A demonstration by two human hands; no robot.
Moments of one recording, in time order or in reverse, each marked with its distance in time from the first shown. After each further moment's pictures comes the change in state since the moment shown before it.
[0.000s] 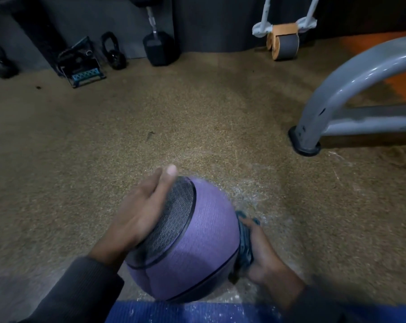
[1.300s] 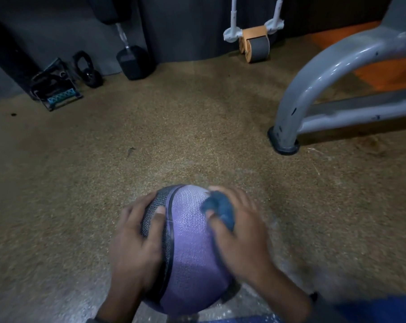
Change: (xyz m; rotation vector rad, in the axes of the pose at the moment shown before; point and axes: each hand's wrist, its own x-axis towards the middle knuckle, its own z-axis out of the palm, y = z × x) left_hand -0.017 0.007 0.049 -0.153 0.332 0.175; right_hand -0.037 -0.037 0.013 -0.856 0.244 -1.143
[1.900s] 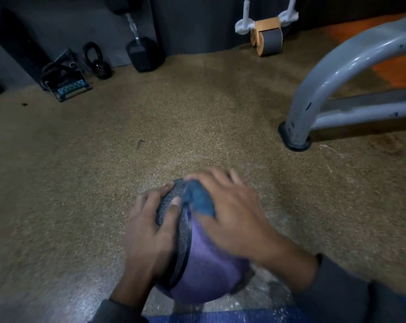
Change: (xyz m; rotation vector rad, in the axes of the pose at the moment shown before) left_hand 0.004 0.000 -0.004 -0.002 -0.054 0.023; right_hand 0.028 -0.038 -0.002 -0.341 -0.273 -0.339
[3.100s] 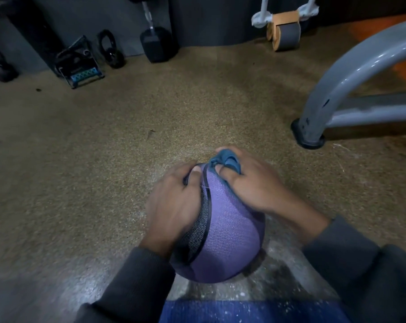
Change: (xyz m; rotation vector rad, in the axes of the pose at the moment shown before) left_hand 0.032 0.027 0.010 0.160 -0.115 -0.131; right_hand 0.032 0.026 -0.007 0.087 -0.144 0.247
